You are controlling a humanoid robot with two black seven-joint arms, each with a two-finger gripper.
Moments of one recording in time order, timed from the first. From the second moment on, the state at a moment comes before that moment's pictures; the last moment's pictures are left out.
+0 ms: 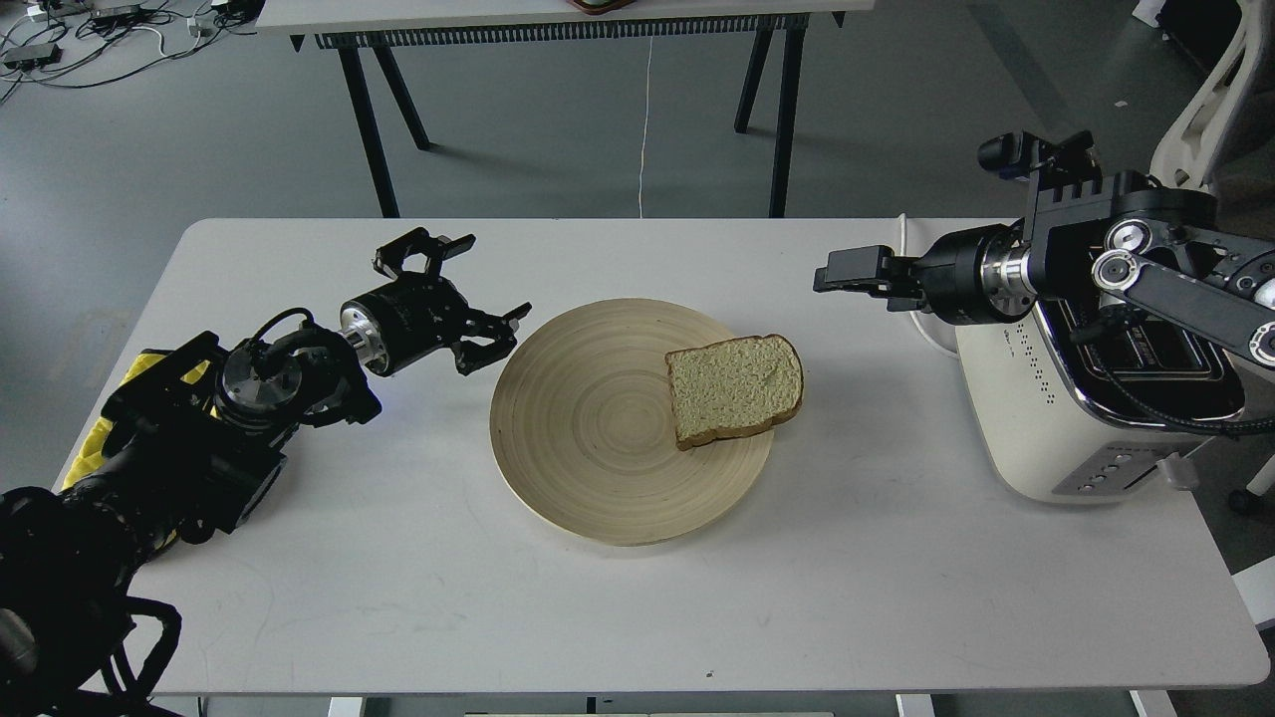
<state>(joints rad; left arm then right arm) -0.80 0.20 -0.58 -0.46 -0.62 -0.49 0.41 1.19 -0.62 0.11 1.13 -0.95 0.49 -0.15</state>
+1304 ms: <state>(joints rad) -0.80 0.20 -0.58 -0.46 -0.62 -0.49 0.40 1.12 -0.42 0.07 0.97 -0.94 0.49 -0.25</state>
